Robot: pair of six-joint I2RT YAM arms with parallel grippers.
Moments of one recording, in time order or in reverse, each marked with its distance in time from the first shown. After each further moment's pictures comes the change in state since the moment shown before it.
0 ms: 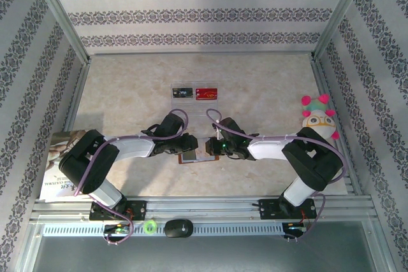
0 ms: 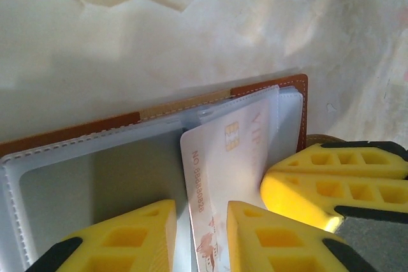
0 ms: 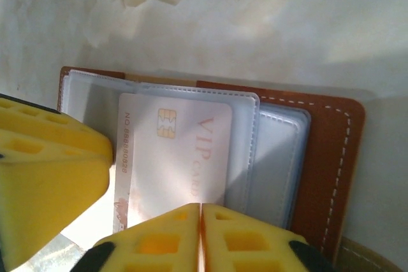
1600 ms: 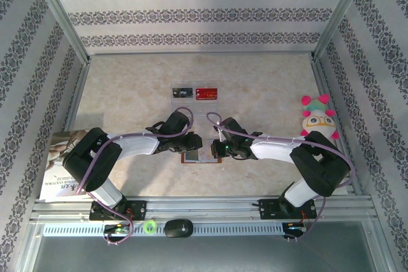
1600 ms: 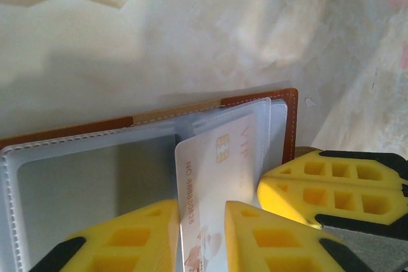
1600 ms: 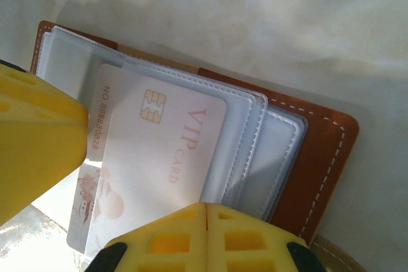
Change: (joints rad) left arm -0.036 0.035 0.075 -0.049 0.007 0.008; right arm -0.001 -0.063 0.021 -0.184 0.052 -0.126
